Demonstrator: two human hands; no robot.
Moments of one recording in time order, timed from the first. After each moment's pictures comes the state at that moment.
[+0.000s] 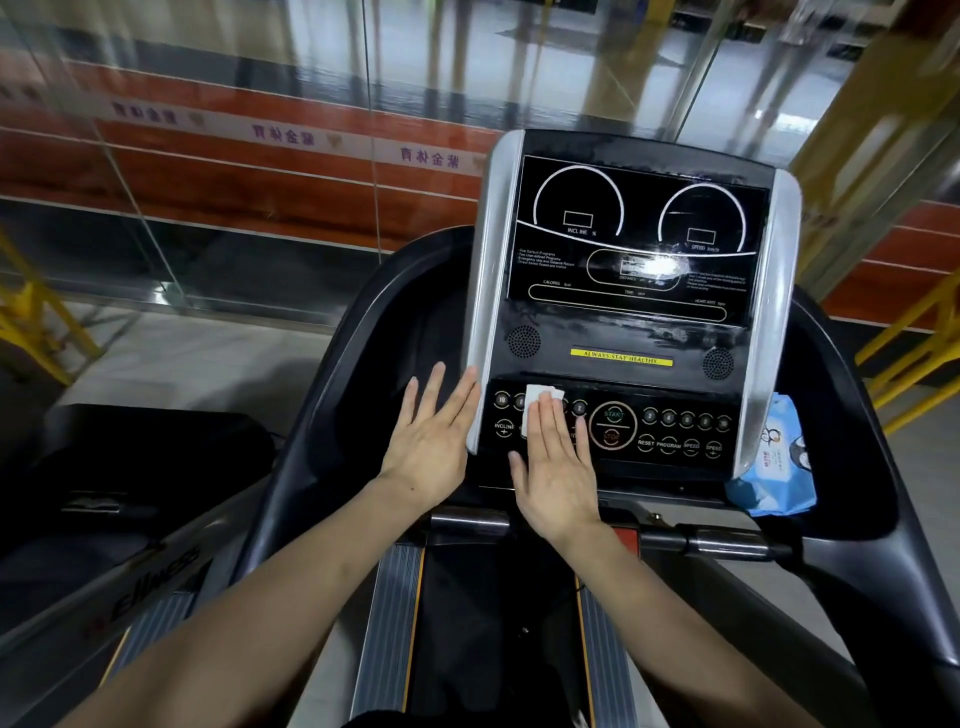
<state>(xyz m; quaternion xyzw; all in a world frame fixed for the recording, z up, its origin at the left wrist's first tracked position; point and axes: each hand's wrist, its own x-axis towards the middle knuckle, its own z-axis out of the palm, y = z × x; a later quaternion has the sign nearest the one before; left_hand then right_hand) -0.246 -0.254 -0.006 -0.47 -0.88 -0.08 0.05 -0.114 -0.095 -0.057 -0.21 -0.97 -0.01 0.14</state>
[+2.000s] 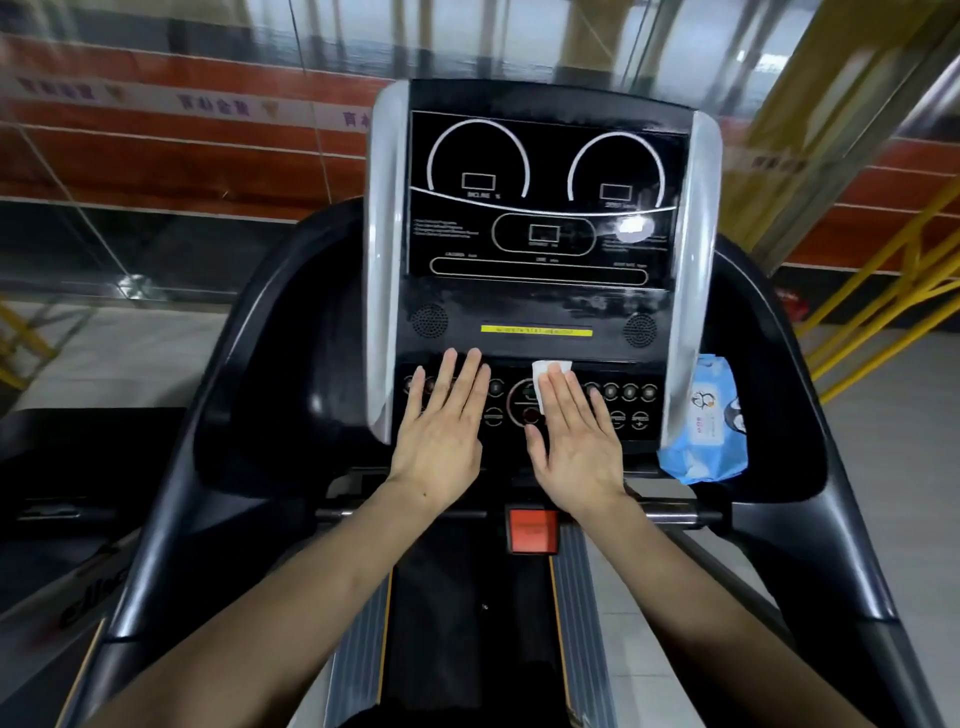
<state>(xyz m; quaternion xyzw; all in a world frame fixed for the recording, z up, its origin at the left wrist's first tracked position) -0.169 -0.149 -0.003 -0.48 -0.87 -0.06 0.08 -0.043 0.020 -0.044 -0.24 -0.96 -0.03 0.12</state>
